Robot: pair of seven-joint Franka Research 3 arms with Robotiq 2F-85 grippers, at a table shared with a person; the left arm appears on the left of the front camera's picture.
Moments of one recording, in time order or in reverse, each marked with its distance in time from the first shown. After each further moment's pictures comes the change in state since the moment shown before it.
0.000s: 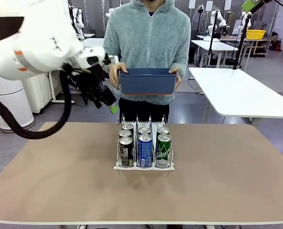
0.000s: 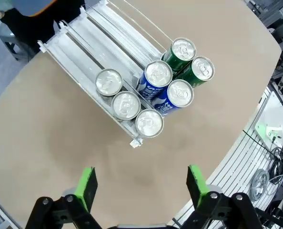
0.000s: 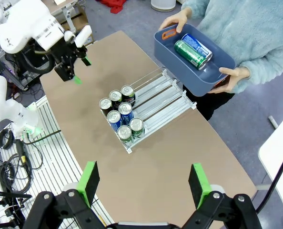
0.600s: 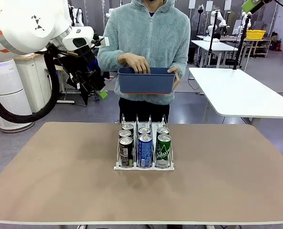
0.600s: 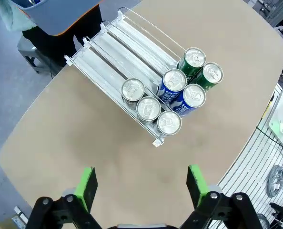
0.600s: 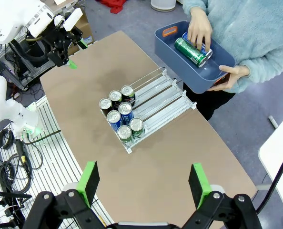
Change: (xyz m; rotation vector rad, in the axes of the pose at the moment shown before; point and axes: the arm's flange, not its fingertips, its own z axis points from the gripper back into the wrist) left arm 0.007 0.006 0.043 0.094 -0.033 -0.078; right arm 0.000 0.000 0.000 0.000 0.000 0.000
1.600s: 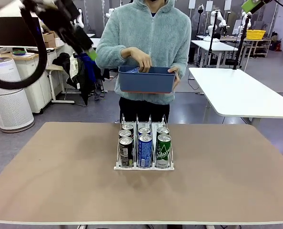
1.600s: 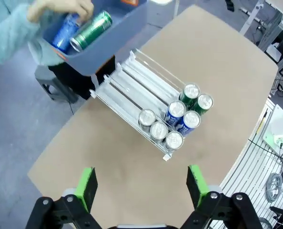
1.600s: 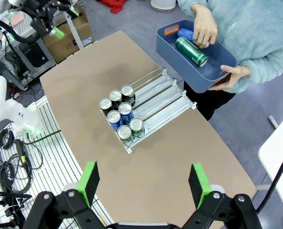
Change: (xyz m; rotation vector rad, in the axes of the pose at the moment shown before) left arm 0.032 0.018 0.125 0.039 -0.150 -0.049; right arm 0.000 0.000 0.000 0.000 0.000 0.000
